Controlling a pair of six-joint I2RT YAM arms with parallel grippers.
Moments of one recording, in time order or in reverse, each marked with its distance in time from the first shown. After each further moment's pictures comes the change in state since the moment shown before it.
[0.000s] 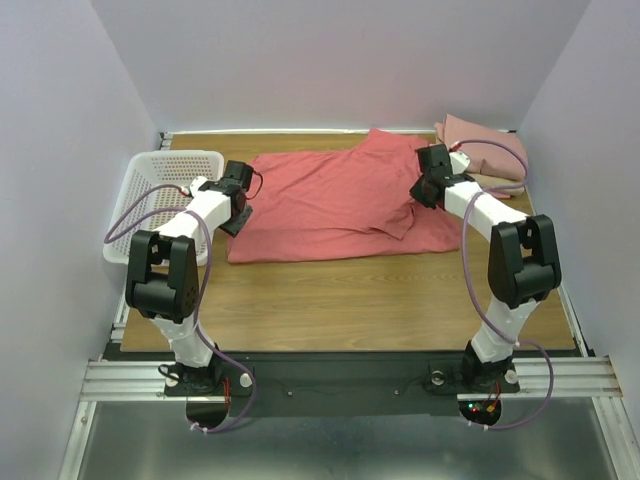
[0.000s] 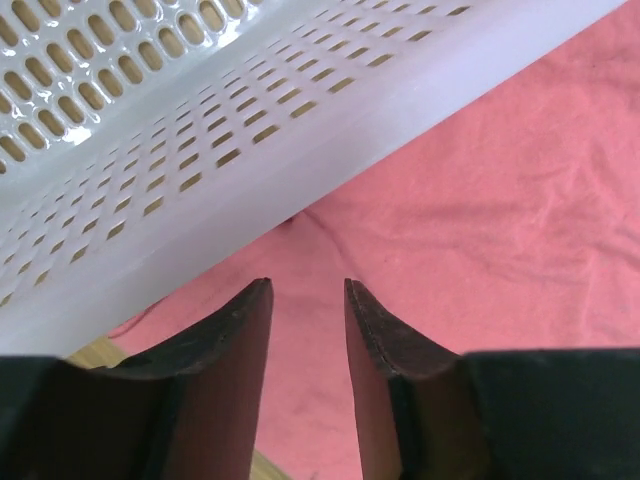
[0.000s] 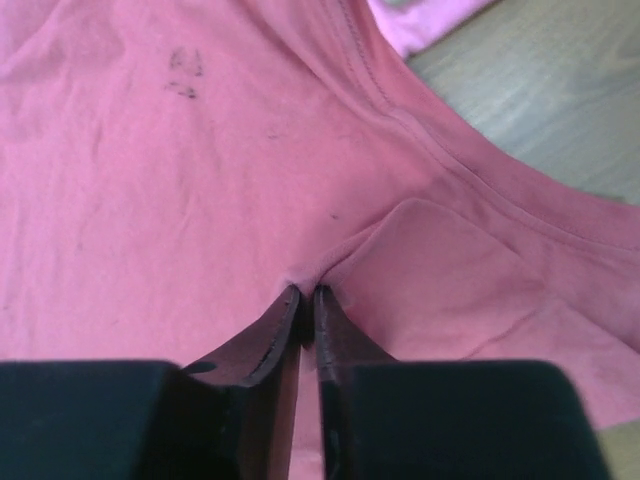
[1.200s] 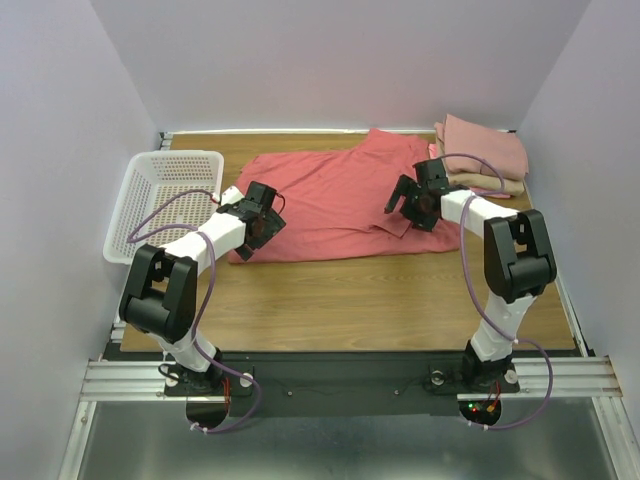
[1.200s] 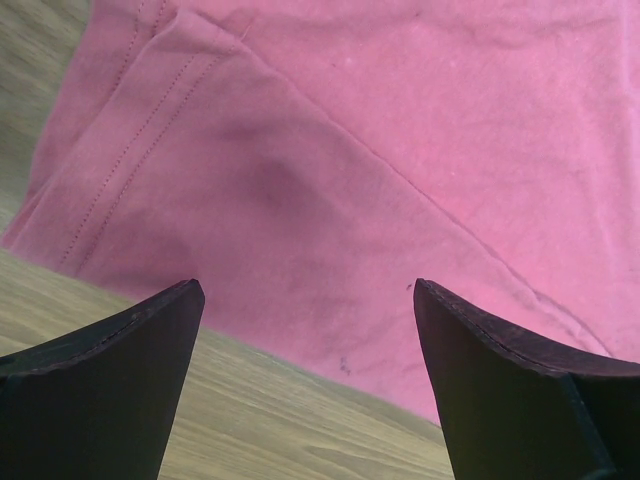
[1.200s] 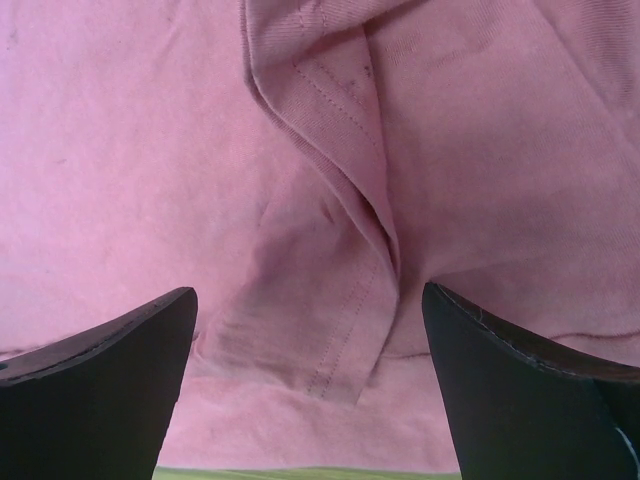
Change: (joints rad) left arm -0.172 -0.108 -0.188 0.162 0.111 0.159; right arm -0.008 0.055 -0.084 0.044 -0.358 -0.157
